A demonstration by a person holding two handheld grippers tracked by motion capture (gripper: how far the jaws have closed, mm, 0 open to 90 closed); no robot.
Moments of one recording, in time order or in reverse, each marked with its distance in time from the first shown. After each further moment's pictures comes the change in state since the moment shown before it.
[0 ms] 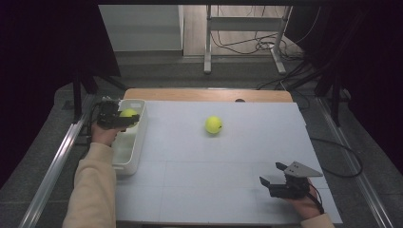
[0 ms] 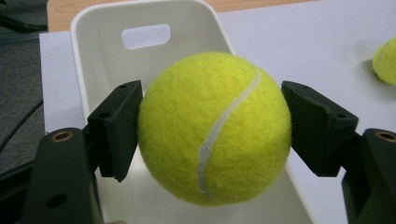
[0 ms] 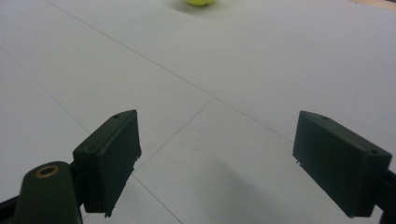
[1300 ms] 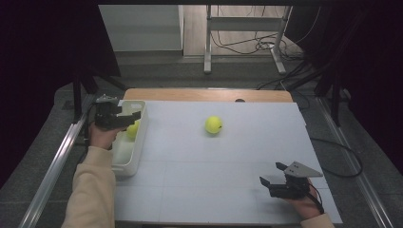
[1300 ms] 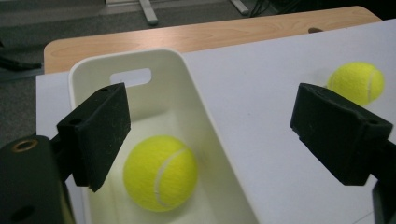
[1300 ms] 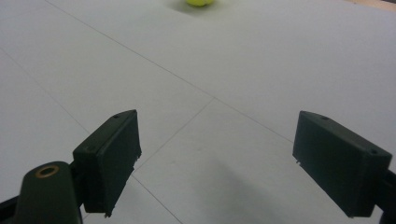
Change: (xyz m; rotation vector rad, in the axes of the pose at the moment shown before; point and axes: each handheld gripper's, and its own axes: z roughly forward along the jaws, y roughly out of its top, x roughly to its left) left arm -0.020 -0.001 -0.029 -0.151 -0.057 0.050; right arm 0.000 0.000 0.000 -0.001 -0.003 -0.001
